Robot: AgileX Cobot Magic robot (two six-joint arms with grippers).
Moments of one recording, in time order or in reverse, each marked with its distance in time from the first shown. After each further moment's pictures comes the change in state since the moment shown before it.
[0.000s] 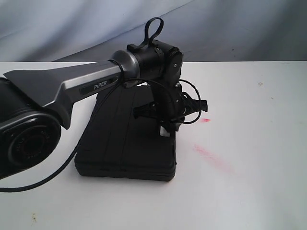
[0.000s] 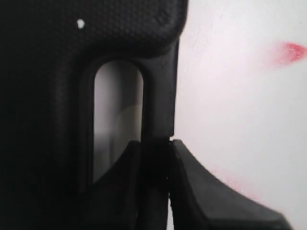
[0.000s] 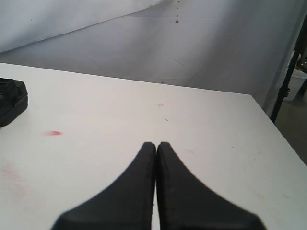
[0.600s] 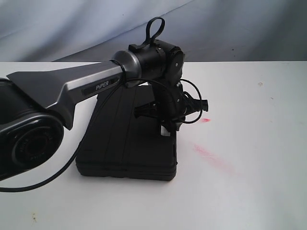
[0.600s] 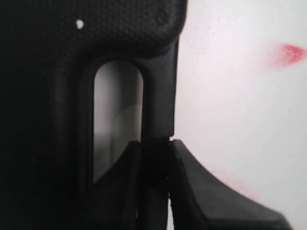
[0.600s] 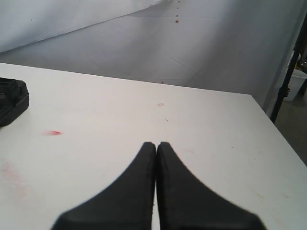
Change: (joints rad) left arm -0.002 0.011 -0.023 0.003 0.016 -0.002; right arm 0.000 0.000 0.000 0.000 0.000 0.000
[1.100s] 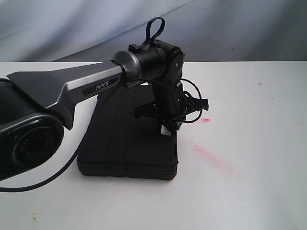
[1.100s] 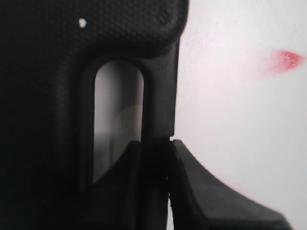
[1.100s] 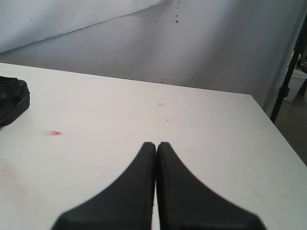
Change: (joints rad) left arm 0.000 0.001 0.000 0.000 -0.010 -0.023; right arm 0.000 0.000 0.000 0.000 0.000 0.000
